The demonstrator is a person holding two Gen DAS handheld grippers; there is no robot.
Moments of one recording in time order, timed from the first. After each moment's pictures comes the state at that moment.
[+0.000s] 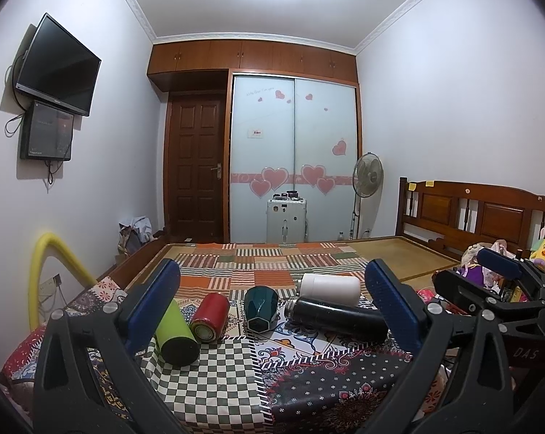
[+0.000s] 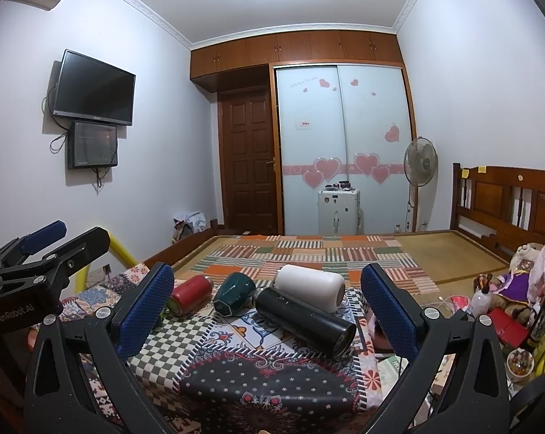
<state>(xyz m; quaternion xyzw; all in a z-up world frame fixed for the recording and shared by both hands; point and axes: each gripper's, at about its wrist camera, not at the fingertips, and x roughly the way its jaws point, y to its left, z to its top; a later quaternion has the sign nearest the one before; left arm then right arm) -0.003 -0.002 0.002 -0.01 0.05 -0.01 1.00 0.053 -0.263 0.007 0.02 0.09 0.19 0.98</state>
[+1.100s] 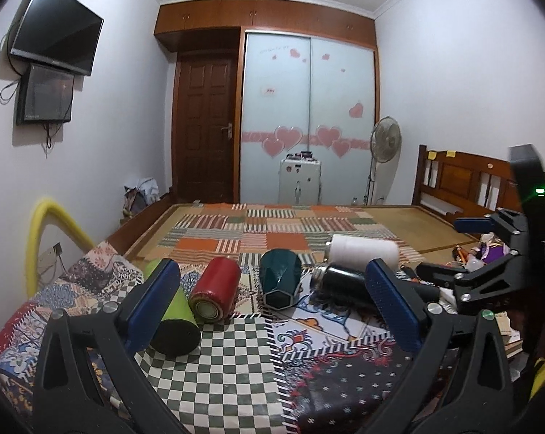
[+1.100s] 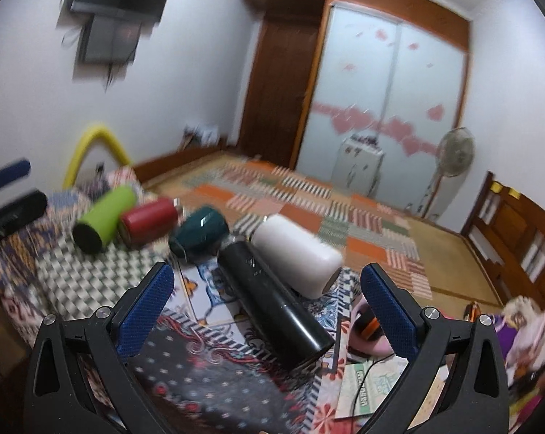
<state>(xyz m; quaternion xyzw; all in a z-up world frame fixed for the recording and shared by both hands) 0.093 0.023 -0.053 -0.03 0.14 0.01 0.99 0.190 -0.232 -0.032 -0.16 0.24 0.24 0.93</state>
